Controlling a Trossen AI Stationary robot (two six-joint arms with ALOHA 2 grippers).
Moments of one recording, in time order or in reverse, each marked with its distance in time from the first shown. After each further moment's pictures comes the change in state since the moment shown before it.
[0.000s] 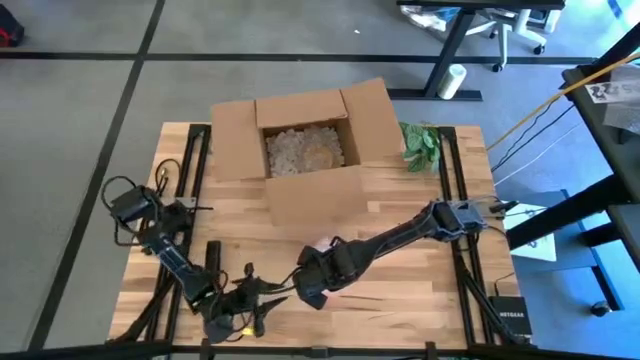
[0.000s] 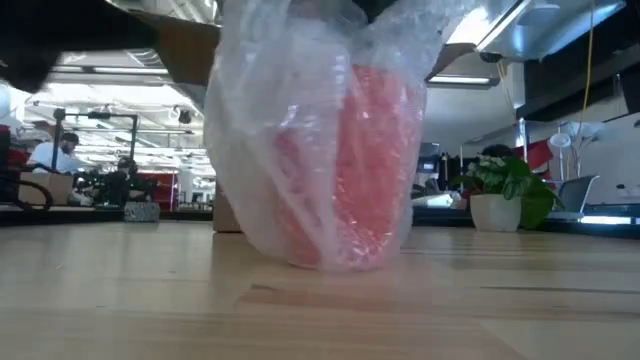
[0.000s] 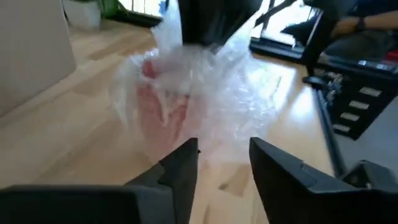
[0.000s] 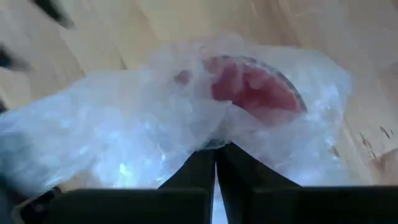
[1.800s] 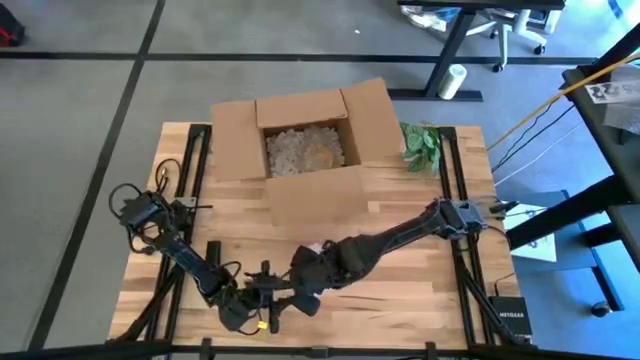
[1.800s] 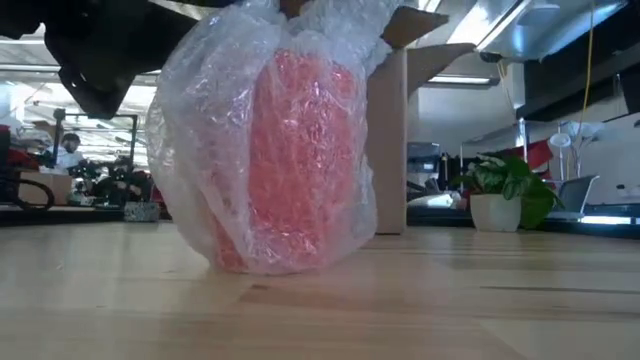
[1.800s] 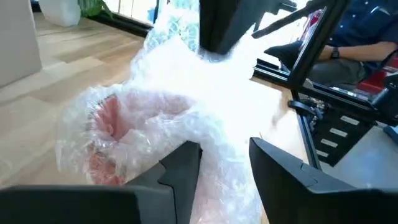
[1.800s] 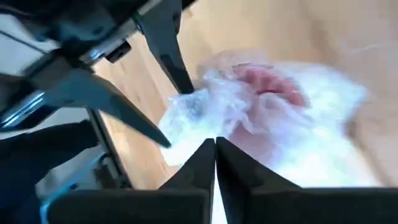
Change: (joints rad) left arm 0.163 0.108 0.002 0.244 0.163 0.080; right arm 0.032 -0.024 0.179 -0.003 0.037 -0.005
